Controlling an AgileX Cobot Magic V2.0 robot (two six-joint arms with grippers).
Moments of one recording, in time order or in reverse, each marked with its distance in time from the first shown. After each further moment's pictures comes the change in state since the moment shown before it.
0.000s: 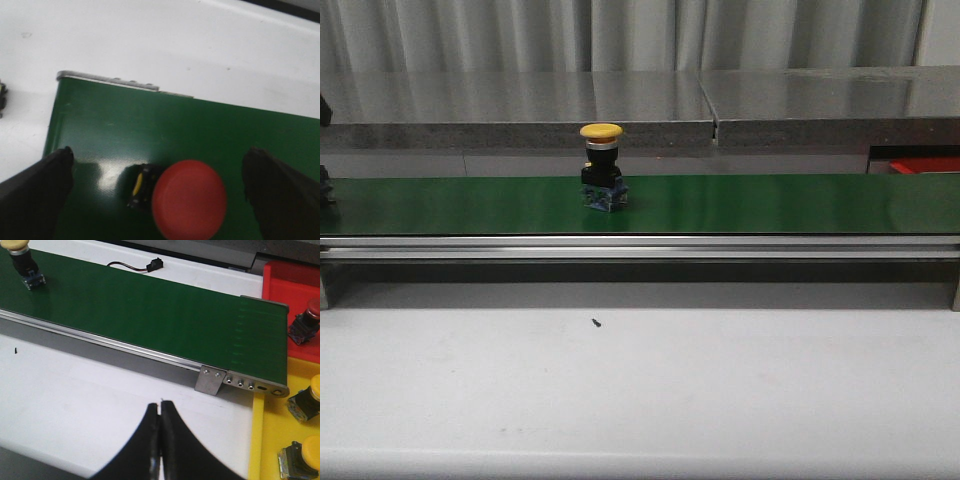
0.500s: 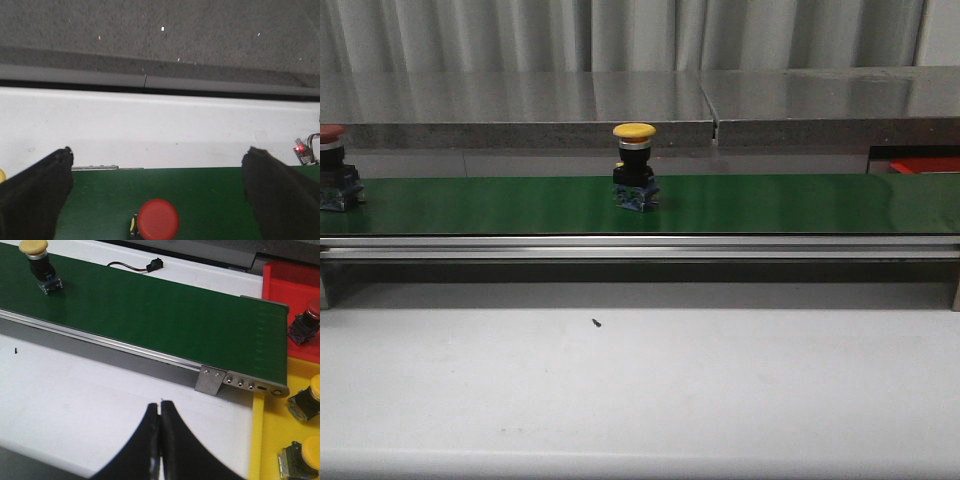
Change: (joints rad) left arm 0.000 -0.330 0.117 -0.213 -0.103 0.278; right arm 0.000 0.000 0.000 0.000 0.000 0.000
